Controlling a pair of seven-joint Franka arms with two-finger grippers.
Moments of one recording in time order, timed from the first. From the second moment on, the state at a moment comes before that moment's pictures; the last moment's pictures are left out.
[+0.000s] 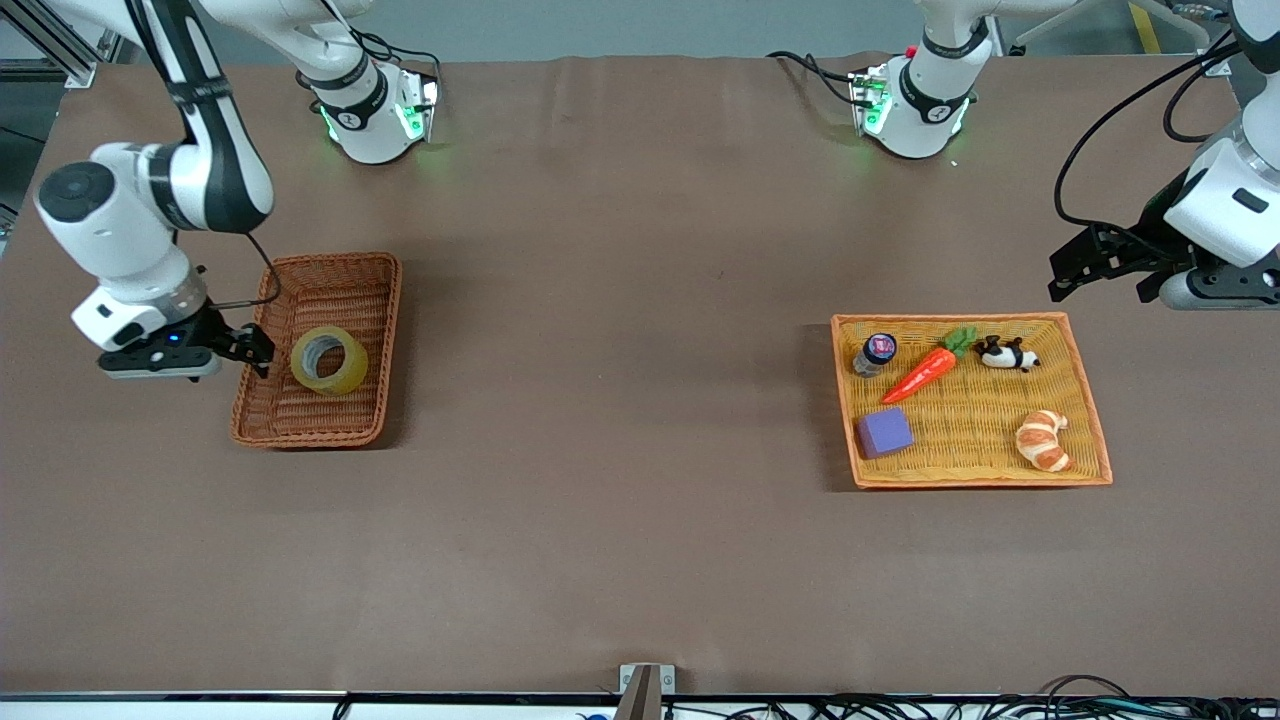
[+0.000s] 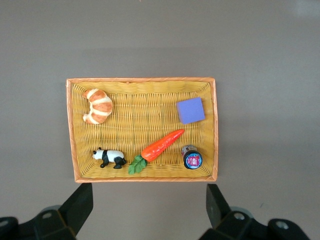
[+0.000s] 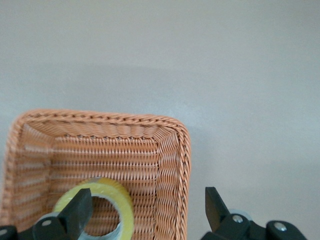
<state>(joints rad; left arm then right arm) -0.09 -0.01 -0.01 -1.65 -0.02 1.70 -0.09 0.09 0.01 -0.19 -2.30 -0.18 2.53 -0.03</state>
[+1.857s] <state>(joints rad) -0.09 -0.04 -0.01 -1.63 -0.02 1.62 -0.09 0.06 -0.01 -0.08 -1.51 -0.03 1.52 0.03</state>
